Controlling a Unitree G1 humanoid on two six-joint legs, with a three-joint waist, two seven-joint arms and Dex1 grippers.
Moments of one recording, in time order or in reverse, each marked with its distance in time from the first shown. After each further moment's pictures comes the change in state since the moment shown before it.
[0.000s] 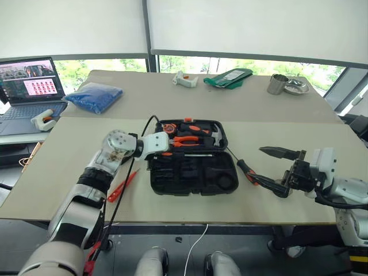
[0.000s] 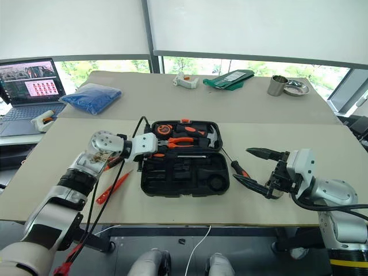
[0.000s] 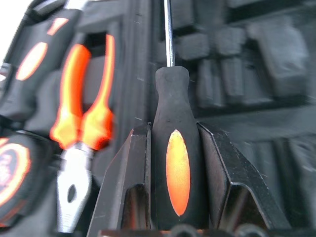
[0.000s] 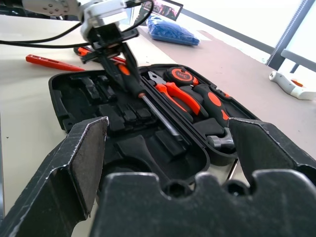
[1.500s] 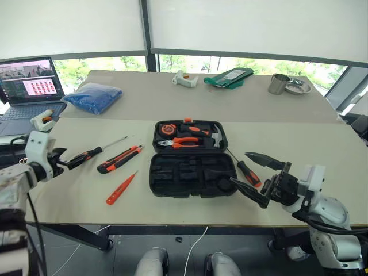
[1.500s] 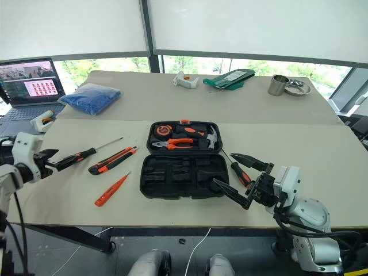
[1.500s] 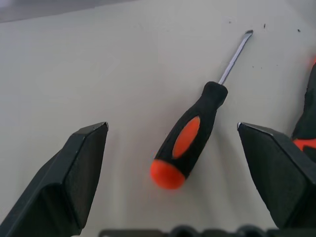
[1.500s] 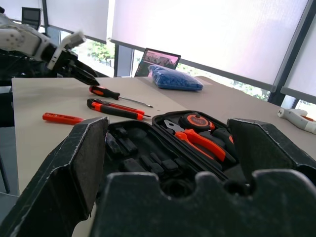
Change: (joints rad) left arm 0.345 0.393 0.486 0.036 -0.390 0.473 0.306; right arm 0.127 0.200 0.069 -0.189 0.023 -0.077 -0.138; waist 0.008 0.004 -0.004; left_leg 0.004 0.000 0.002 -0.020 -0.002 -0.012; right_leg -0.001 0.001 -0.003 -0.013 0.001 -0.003
